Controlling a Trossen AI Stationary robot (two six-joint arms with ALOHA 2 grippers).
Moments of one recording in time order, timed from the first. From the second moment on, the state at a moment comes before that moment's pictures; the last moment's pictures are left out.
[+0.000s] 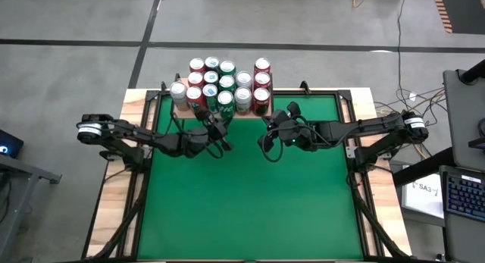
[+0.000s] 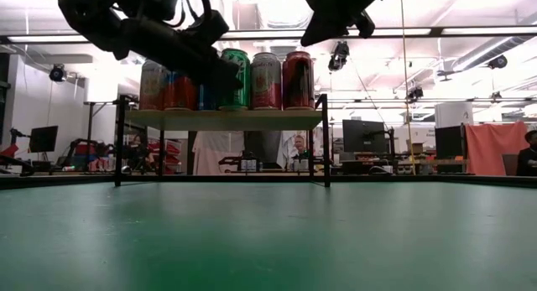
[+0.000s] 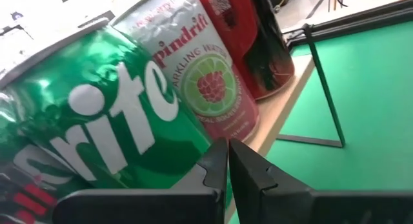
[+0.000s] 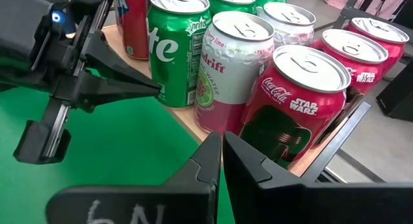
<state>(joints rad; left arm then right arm) 0.04 1.47 0.64 0.64 -0.77 0.37 0.04 1.42 1.16 -0.27 0.70 0.27</state>
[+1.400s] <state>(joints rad) -0.54 1.08 0.63 0.68 -1.04 0.76 -0.01 1.42 1.12 -0.15 0.55 0.16</state>
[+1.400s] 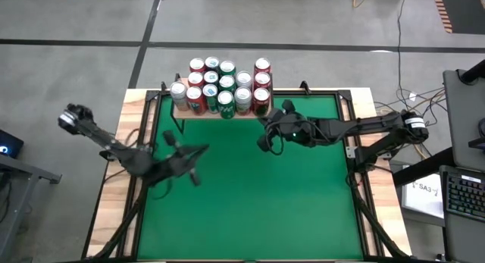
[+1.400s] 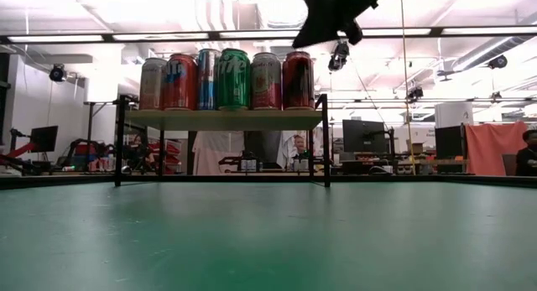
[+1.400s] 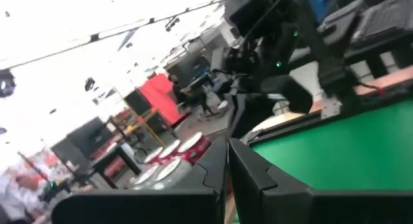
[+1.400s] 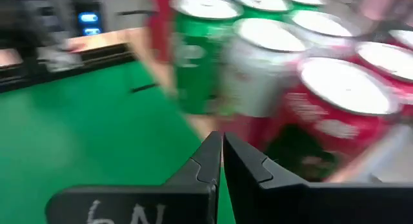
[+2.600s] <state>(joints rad) -0.63 0.07 0.12 0.37 -0.68 0.44 0.11 0.84 0.41 0.41 0.24 0.02</state>
